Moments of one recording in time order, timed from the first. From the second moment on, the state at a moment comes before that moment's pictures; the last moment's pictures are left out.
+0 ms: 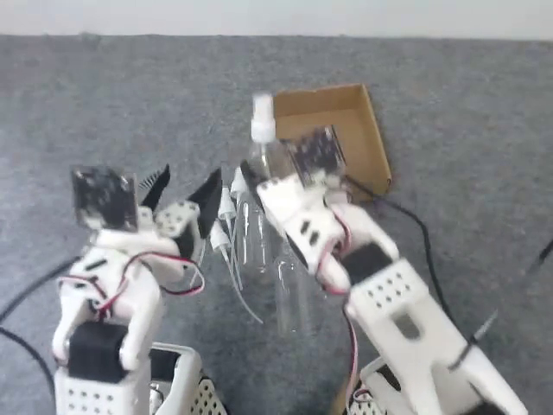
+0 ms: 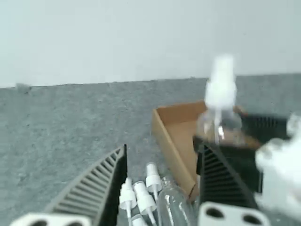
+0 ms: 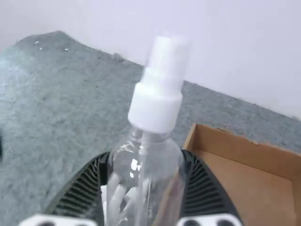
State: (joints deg) left arm 2.1 -77.3 52.4 62.5 5.4; right arm -34.8 -35.5 46.7 17.4 -1.1
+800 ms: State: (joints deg) left arm 6.1 -62.5 67.9 41.1 -0.3; right arm -36.7 -24.3 18.9 43.9 -1.5
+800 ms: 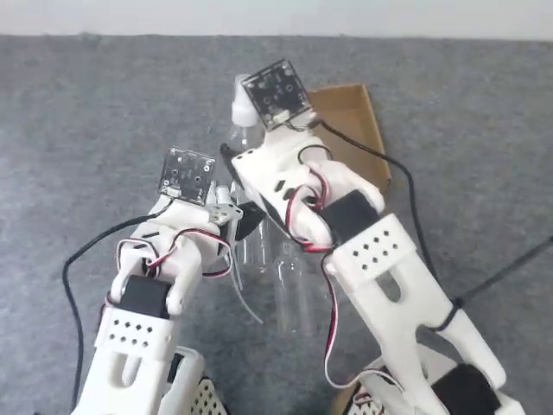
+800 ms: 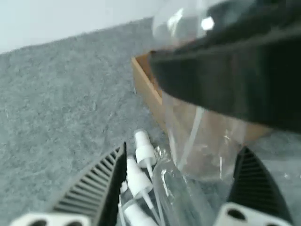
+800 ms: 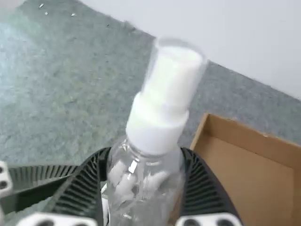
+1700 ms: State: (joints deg) left arm -5.8 -56.0 68.3 40.2 3.5; right arm -23.7 24.0 3.3 -0.1 2.2
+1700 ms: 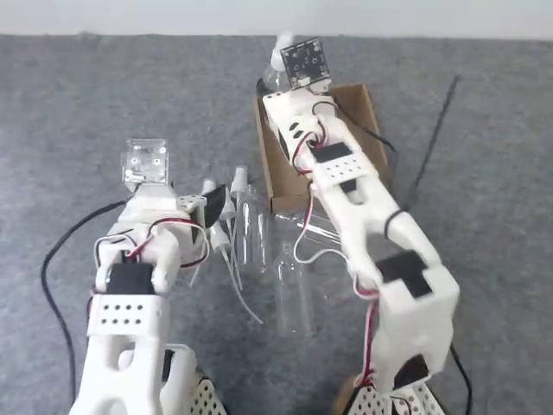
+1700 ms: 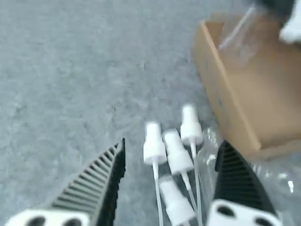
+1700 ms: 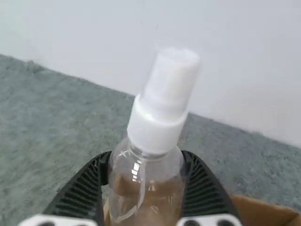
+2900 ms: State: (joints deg) left arm -5.7 -60.1 68.5 40.2 3.5; right arm -22.4 34.5 -0.4 -5.3 0.5
